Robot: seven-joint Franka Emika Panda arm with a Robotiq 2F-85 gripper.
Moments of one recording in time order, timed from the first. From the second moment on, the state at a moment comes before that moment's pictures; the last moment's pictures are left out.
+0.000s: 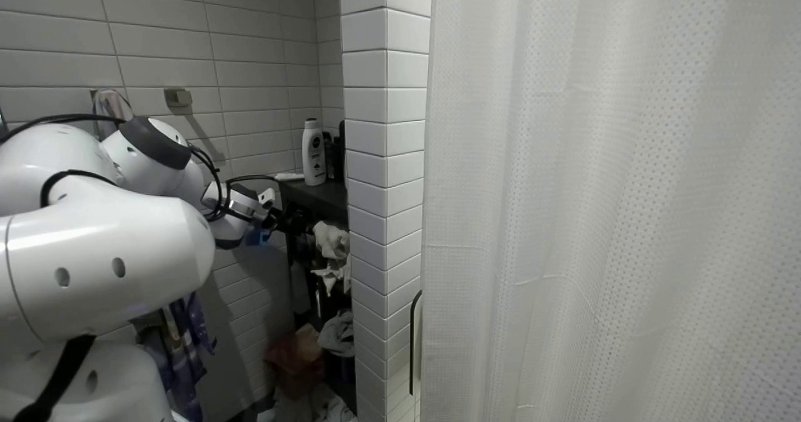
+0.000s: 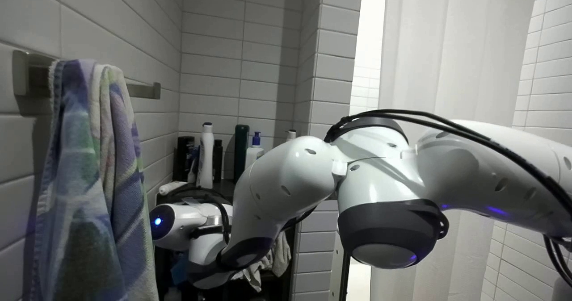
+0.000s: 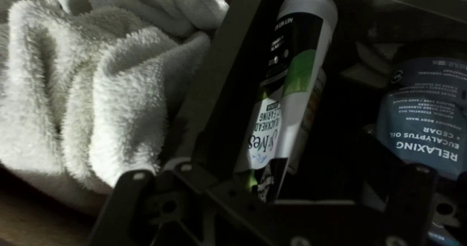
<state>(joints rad) -2.05 -1.35 2.39 -1.14 -0.36 2.45 1.34</state>
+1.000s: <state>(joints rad) -1.97 -1.15 2.44 -1.43 -0.36 2.54 1.27</state>
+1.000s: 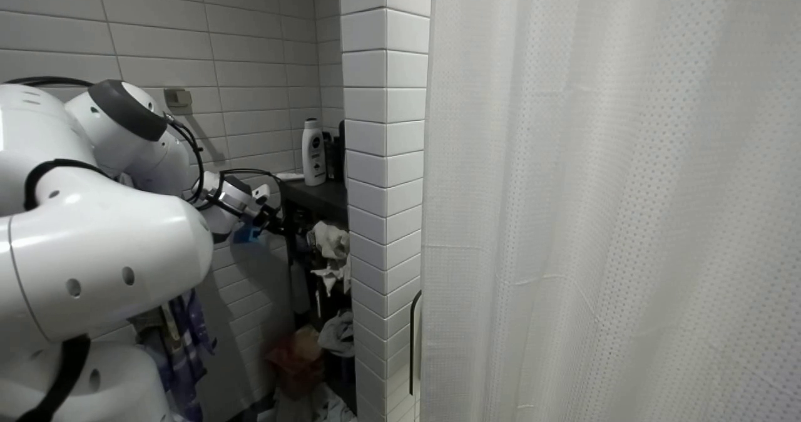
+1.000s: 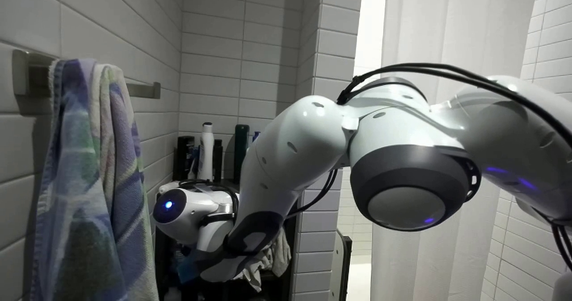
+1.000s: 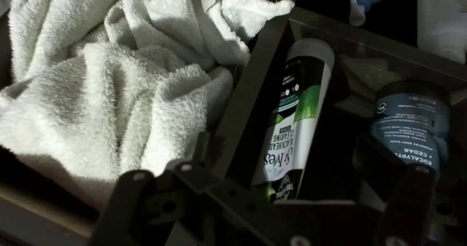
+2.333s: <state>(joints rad) -1.71 -1.03 2.29 -1.74 0.38 2.58 0.43</state>
